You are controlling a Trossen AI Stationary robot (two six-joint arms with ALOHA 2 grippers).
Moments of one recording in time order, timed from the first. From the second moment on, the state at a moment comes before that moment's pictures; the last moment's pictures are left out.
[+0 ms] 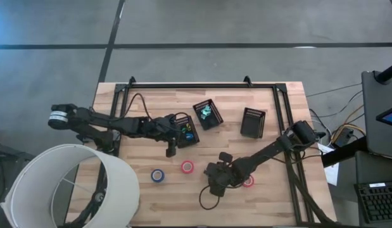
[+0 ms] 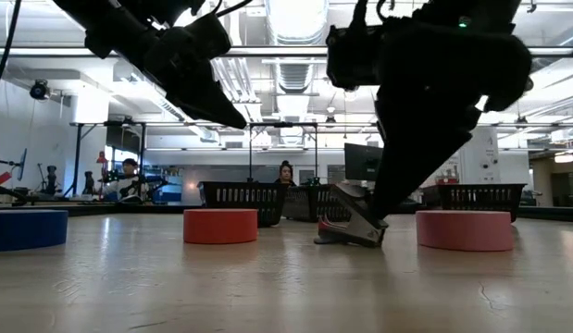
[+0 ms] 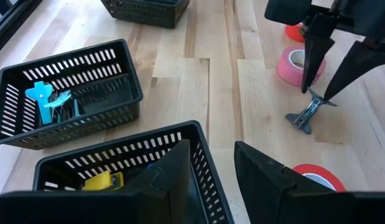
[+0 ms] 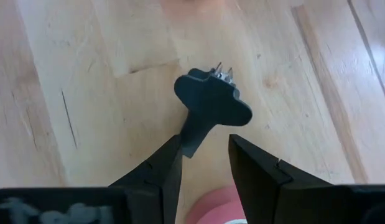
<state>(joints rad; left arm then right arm) 0.00 1.29 0.71 0.01 -0.05 -0.02 0.46 1.96 1.28 -0.56 0.32 0.75</state>
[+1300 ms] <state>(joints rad) 0.00 1.29 0.71 0.01 -0.05 -0.02 0.43 2.01 1.30 -0.54 0.32 0.79</state>
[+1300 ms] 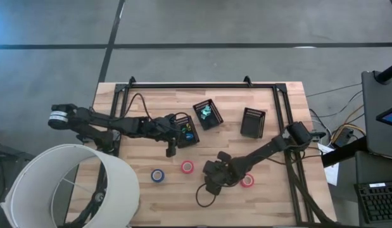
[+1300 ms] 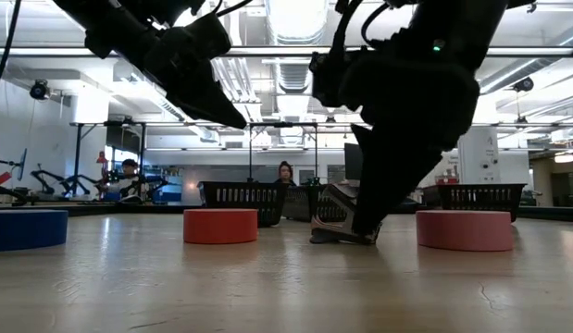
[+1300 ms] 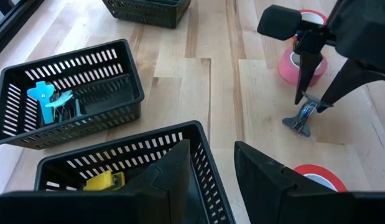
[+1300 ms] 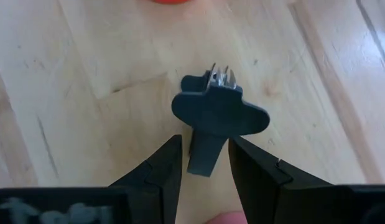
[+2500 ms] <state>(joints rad) 0.00 1.29 0.71 0.03 -0.05 -0.04 0.09 1.77 1.31 -0.73 0.66 0.55</state>
